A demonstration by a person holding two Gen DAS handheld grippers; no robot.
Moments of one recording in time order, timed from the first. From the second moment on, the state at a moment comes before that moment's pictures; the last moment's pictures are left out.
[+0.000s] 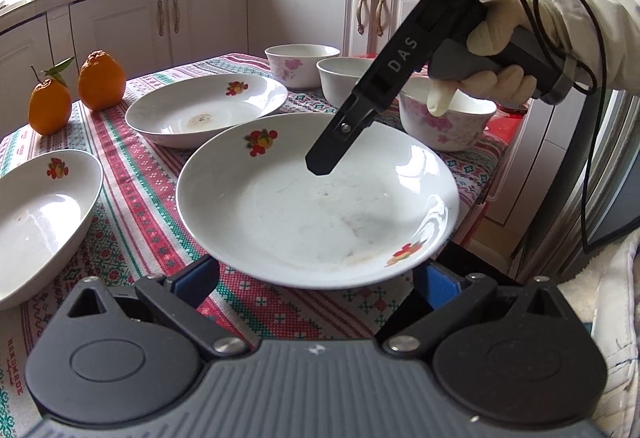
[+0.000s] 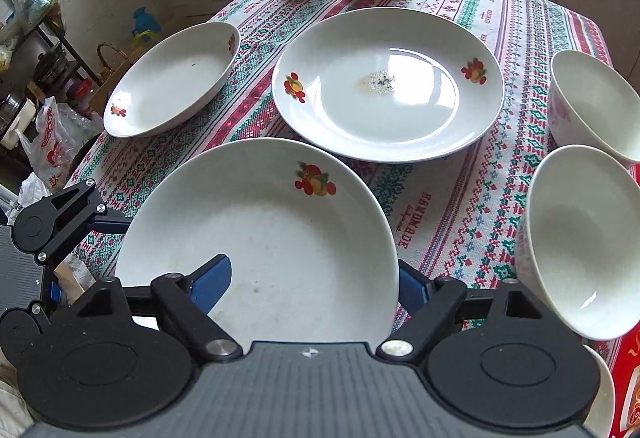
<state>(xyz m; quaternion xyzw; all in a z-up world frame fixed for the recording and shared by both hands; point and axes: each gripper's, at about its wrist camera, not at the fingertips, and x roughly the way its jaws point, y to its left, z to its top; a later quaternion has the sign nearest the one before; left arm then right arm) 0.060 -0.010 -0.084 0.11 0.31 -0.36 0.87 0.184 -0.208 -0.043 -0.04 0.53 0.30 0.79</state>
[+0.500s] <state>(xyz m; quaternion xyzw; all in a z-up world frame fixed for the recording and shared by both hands) 0.058 0.005 -0.081 0.11 0.32 -0.36 0.87 0.189 -0.199 -0.045 -0.01 0.54 0.31 0.78</state>
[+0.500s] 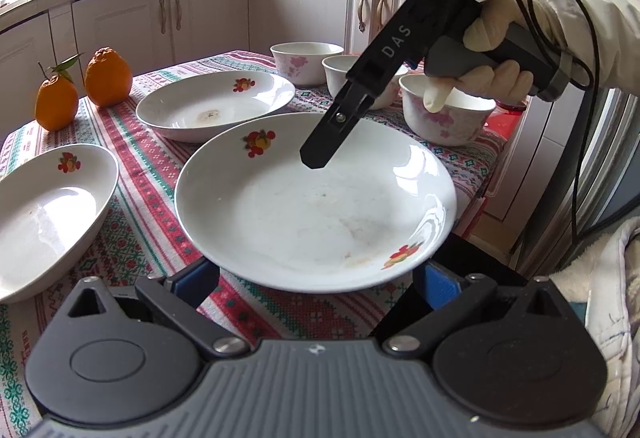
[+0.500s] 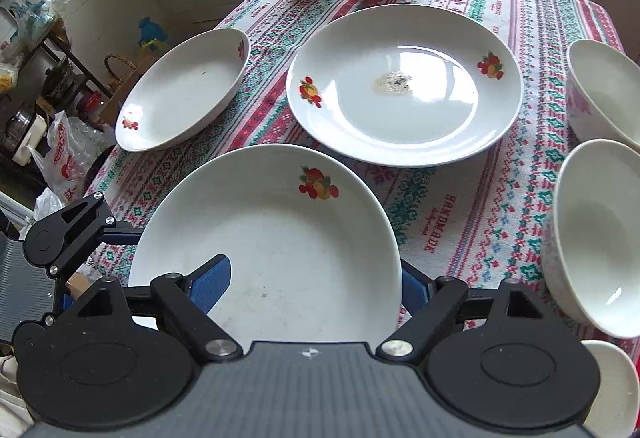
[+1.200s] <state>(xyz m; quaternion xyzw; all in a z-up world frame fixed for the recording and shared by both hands) 0.066 0.004 -0.083 0.10 0.33 -0.37 0.86 0.200 -0.203 -0.051 0.02 0.56 0.34 0.76</state>
